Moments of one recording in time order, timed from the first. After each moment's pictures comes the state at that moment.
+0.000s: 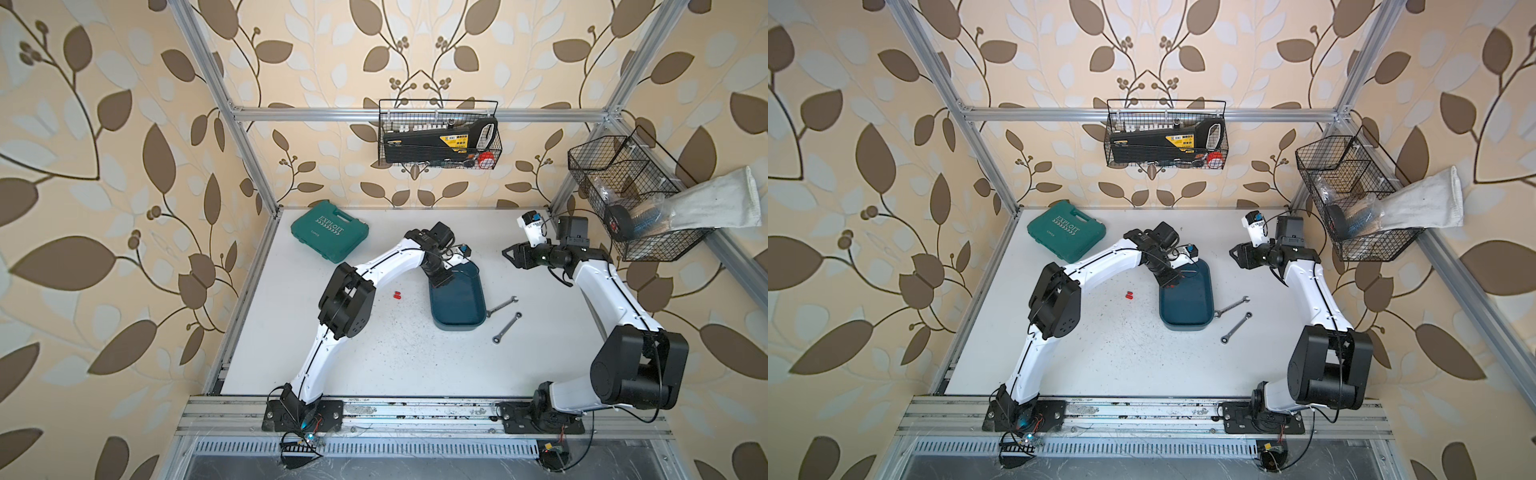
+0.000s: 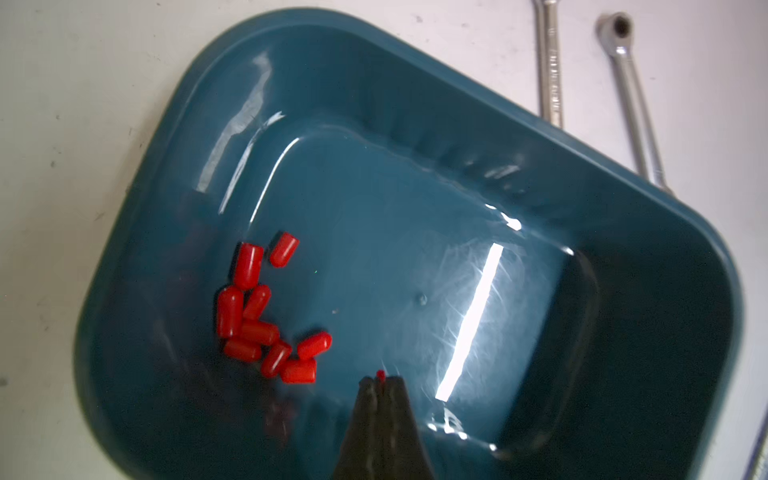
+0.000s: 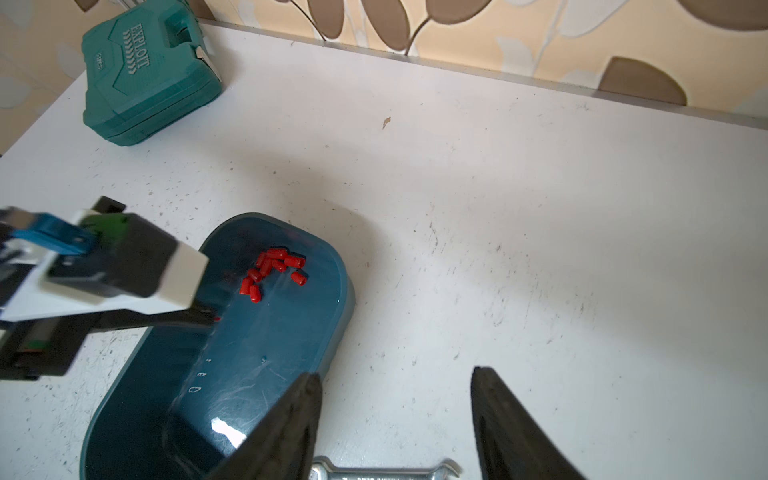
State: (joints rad) left arm -0.76 2.21 1.94 -0.90 0.33 0.35; right arm -0.17 1.46 1.17 -0.54 -0.50 -0.28
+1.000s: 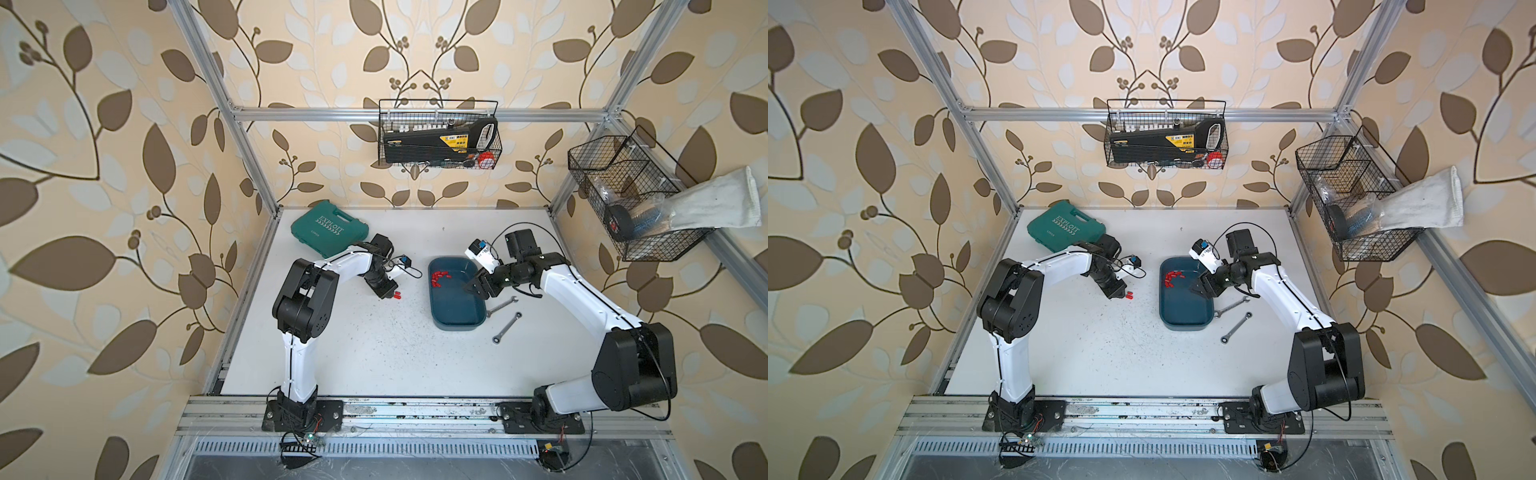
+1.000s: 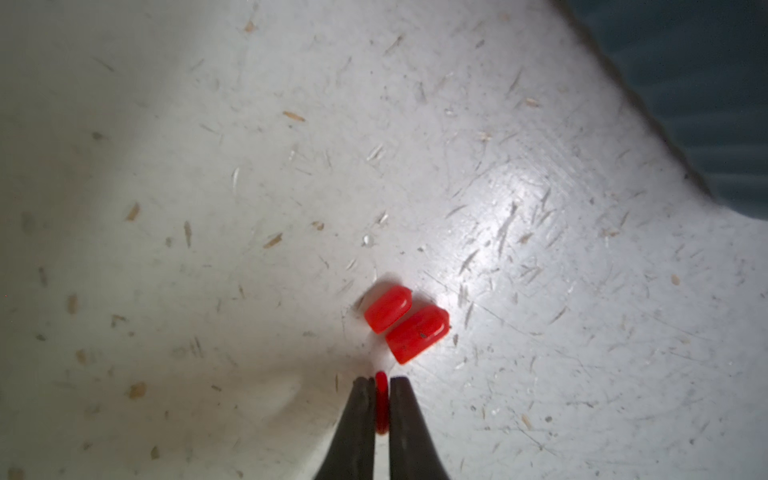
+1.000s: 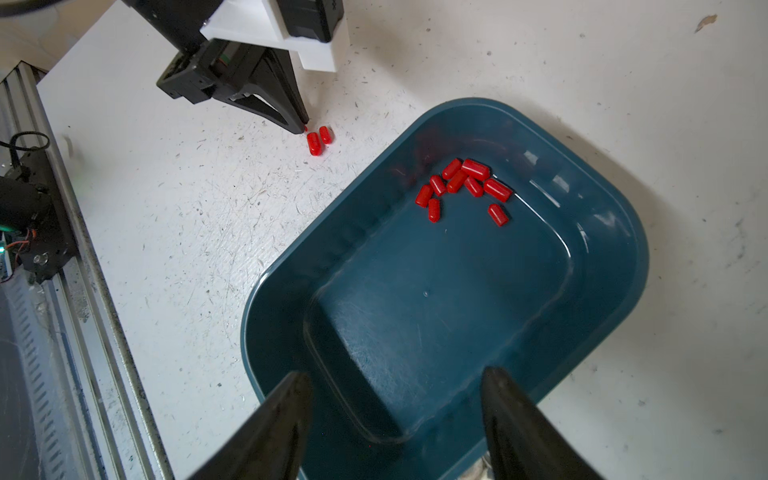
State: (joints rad) left arm -0.49 2.00 1.39 -0.77 0.29 0.44; right arm 0.16 1.47 1.09 -0.71 -0.52 -0.43
